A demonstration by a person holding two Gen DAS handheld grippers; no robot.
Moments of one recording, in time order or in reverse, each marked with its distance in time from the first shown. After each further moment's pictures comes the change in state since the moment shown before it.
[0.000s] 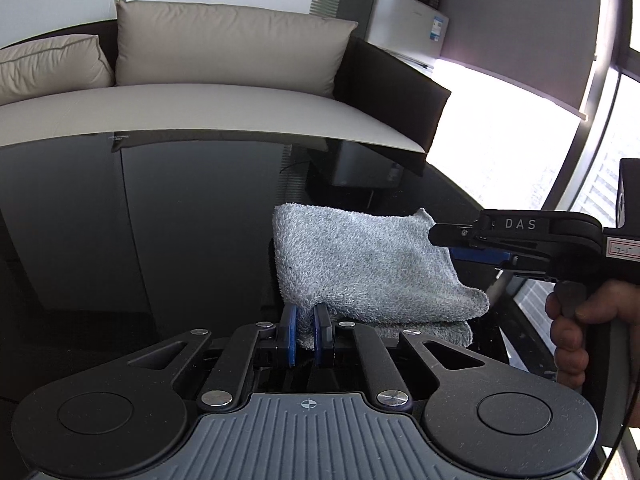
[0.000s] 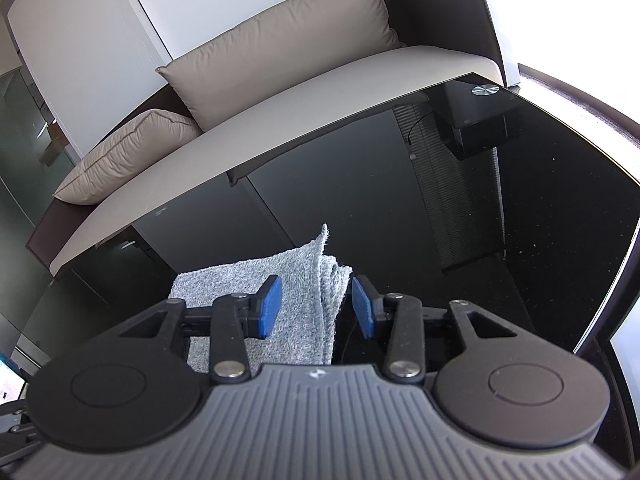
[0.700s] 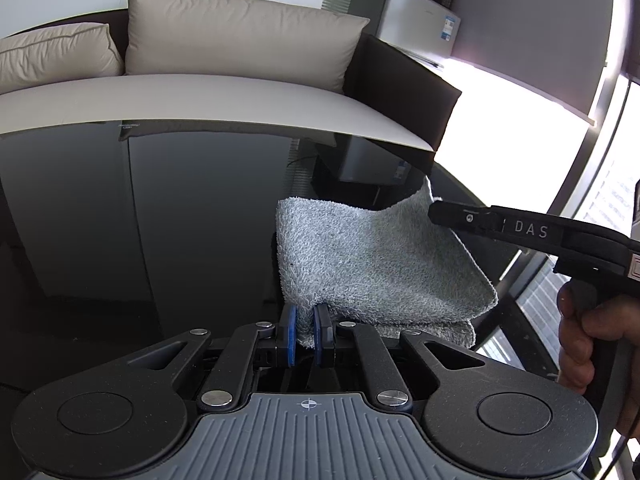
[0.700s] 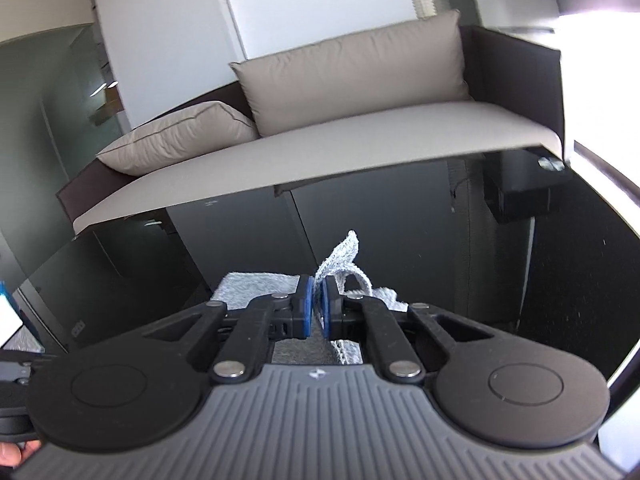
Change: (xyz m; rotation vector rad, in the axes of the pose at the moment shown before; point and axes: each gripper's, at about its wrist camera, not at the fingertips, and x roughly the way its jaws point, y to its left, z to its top) left arm 0.001 -0.001 -0.003 -0.029 0.023 0.012; right arm -0.018 0.045 -0.009 -0.319 -0.153 0.160
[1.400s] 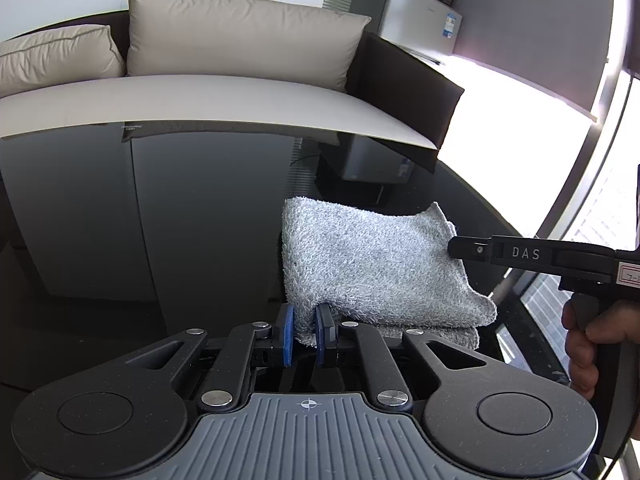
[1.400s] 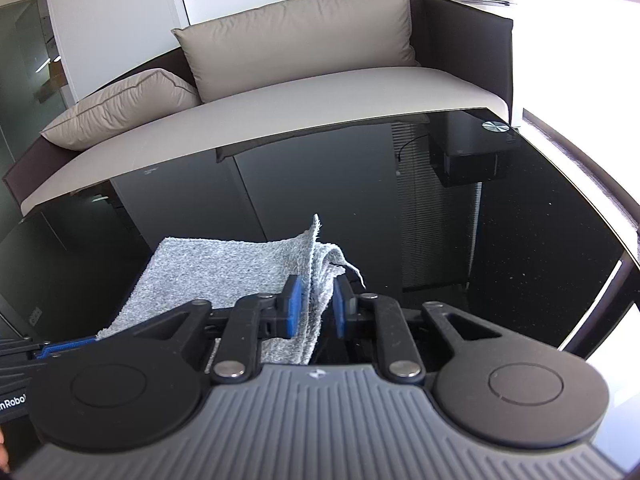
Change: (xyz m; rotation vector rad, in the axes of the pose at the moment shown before) left arm -0.003 0.002 -0.001 0.011 0.003 0.016; right arm 0.010 -0.022 -0.016 0.101 0.182 -0.245
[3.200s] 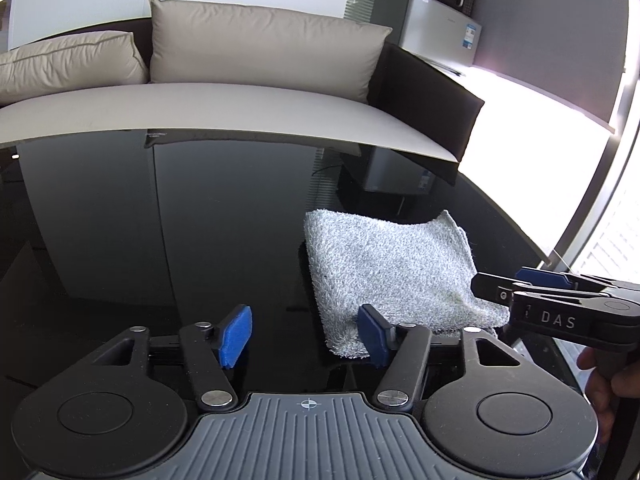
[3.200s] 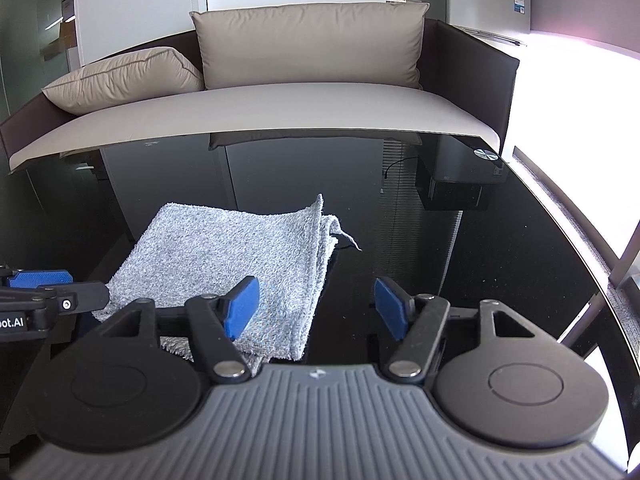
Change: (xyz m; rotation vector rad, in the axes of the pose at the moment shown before) left arm -0.007 0.001 0.001 -0.041 -0.034 0.079; right arm -0.024 0.014 -0.018 -0.142 -0.027 -0.044
